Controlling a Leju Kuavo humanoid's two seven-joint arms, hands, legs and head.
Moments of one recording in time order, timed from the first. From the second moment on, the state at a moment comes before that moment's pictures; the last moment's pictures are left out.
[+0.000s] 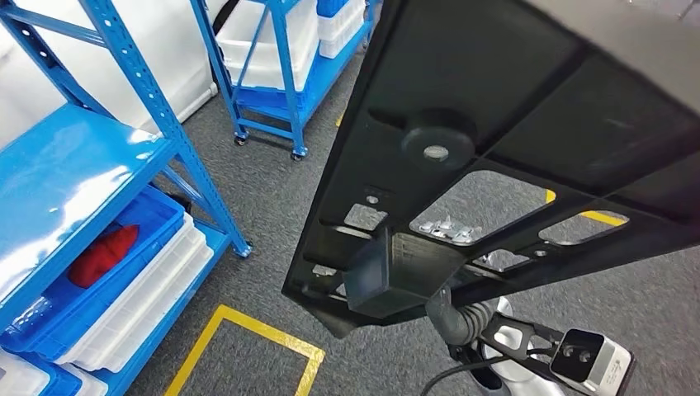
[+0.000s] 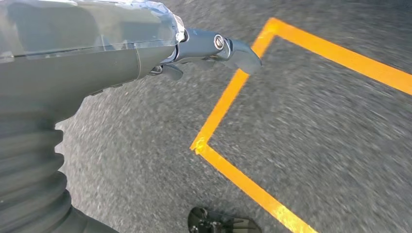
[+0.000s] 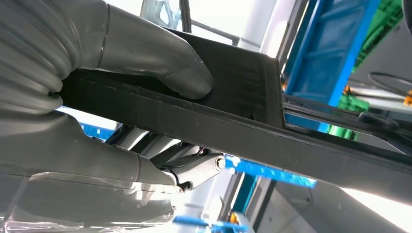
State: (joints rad) left arm -0.06 0.07 0.59 -0.20 -0.32 0.29 -0.08; right arm -0.26 -0.16 0.55 -1.95 -0.22 0.14 -0.65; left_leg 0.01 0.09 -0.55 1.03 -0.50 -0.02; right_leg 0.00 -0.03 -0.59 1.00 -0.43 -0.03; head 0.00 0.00
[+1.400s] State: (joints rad) left arm -0.05 -0.03 0.60 -0.20 -0.34 0.27 -0.02; right arm -0.13 -0.13 0.49 -1.88 -0.09 0.26 -0.65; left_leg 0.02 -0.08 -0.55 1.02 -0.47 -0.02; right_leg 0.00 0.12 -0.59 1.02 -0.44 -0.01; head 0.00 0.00
